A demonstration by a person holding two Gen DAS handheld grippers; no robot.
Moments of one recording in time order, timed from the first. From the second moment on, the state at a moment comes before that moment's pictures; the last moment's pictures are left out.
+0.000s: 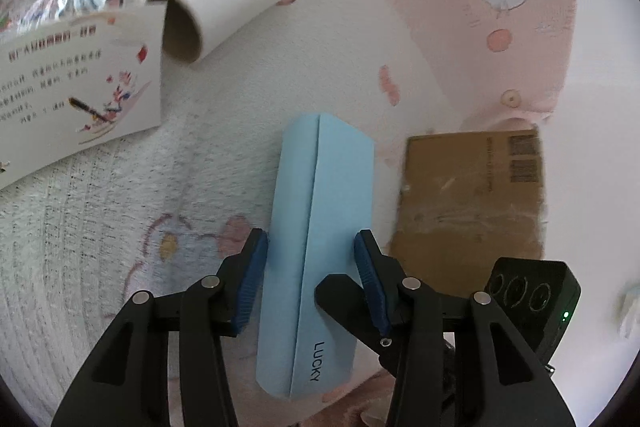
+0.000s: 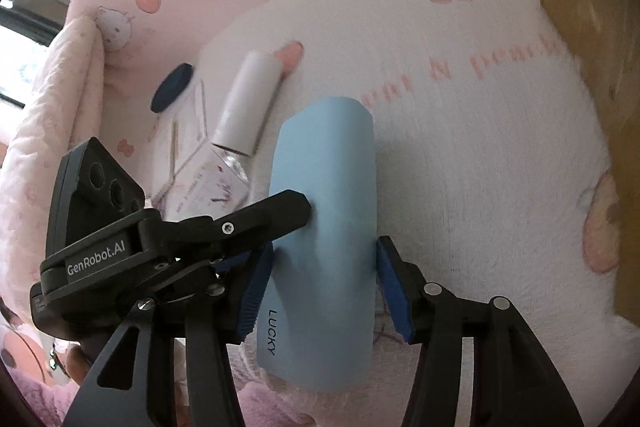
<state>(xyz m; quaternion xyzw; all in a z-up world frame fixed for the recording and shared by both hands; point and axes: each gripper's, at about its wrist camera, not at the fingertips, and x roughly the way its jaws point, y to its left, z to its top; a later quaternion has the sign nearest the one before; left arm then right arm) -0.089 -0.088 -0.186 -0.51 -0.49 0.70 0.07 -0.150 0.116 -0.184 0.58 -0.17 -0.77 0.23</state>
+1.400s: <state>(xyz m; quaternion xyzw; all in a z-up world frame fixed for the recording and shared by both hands) -0.181 0.103 -0.003 -0.39 -0.41 0.79 0.22 -0.150 0.313 0.028 0.40 -0.13 -0.89 0.18</state>
